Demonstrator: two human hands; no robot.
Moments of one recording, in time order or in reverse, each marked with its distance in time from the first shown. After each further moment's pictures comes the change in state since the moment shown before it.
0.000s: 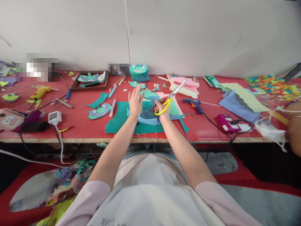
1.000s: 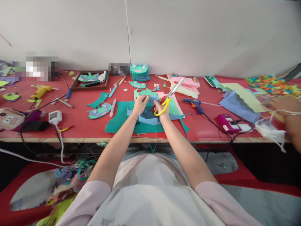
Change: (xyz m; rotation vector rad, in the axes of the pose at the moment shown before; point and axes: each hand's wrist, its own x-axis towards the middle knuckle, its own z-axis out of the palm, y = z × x) left_hand 0.004 -0.015 0.013 -0.061 -0.211 -0.129; right_hand -0.001 0.000 0.002 -0.064 -0.034 -0.010
